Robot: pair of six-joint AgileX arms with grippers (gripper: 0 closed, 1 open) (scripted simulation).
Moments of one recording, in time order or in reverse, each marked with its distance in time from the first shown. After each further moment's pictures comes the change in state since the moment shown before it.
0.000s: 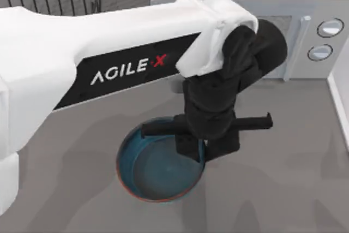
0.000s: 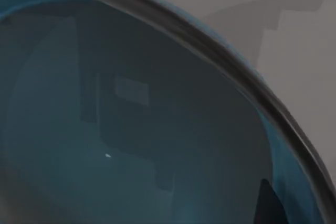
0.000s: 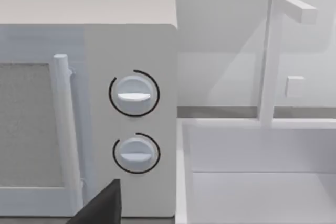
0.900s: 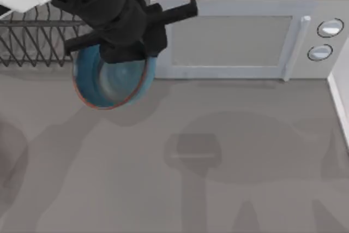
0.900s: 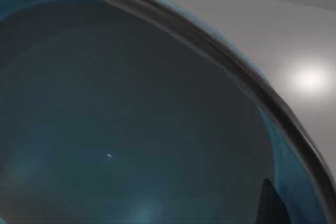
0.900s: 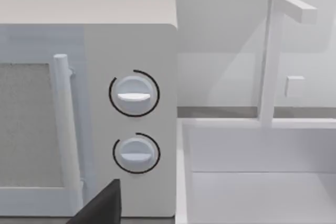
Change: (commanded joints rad) left arm 0.338 -0.360 -0.146 0.279 0.062 0.301; right arm 0.000 0.000 0.000 0.000 0.000 0.000
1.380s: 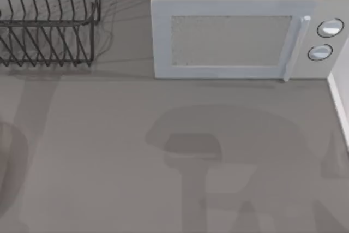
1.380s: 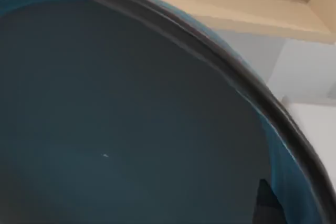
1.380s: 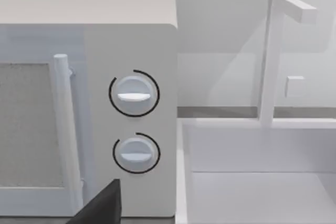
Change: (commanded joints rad) left arm 0.585 -0.622 -0.349 0.560 0.100 0.517; right arm 0.000 0.000 0.000 0.000 0.000 0.000
